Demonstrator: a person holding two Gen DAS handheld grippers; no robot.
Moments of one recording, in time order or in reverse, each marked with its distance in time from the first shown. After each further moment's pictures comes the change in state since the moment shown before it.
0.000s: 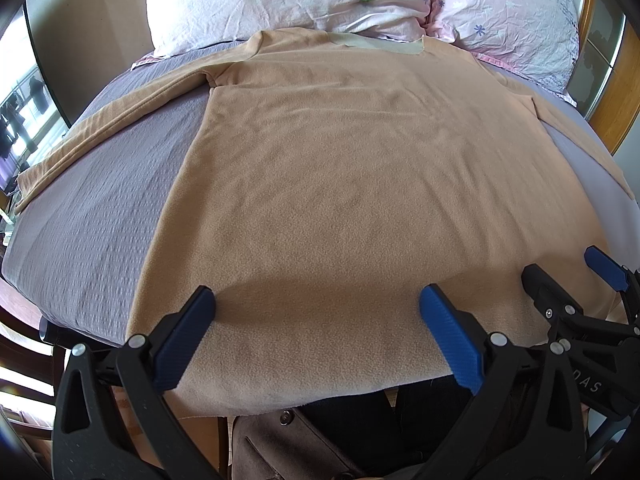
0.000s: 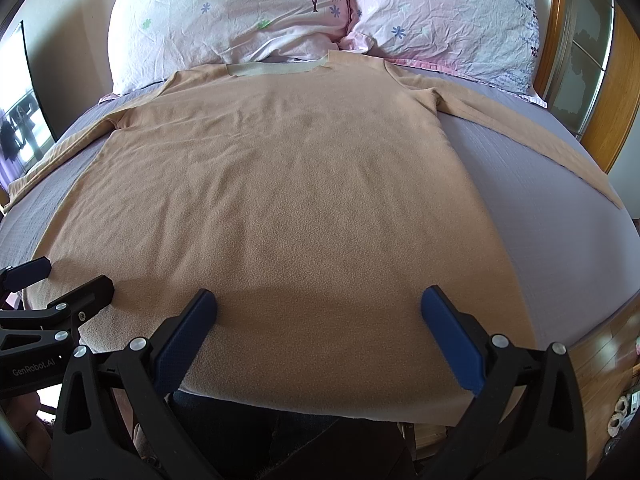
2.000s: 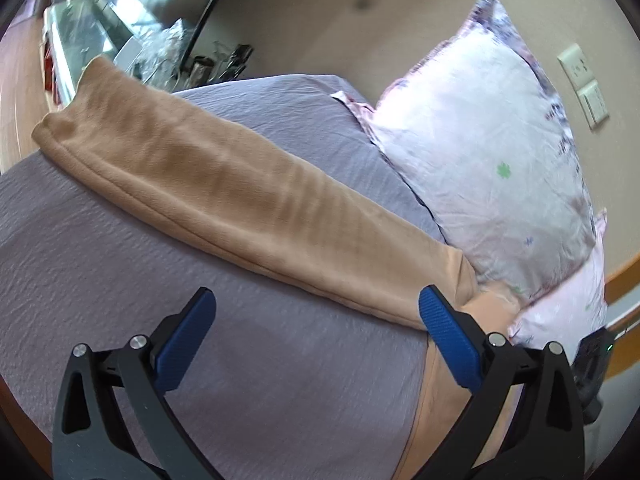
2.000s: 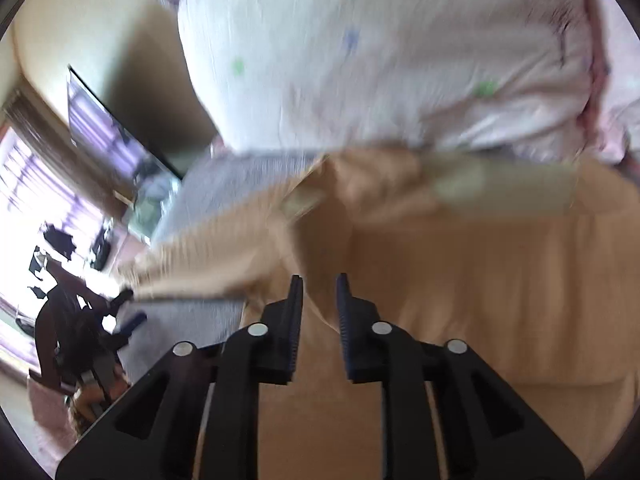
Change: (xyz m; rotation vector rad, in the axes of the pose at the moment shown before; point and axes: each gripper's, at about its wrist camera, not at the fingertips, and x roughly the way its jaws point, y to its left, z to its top) left arm 0.039 0.323 0.082 -0.832 -0.237 -0.239; right arm 0.132 0.138 0.271 -0.082 0.194 0.589
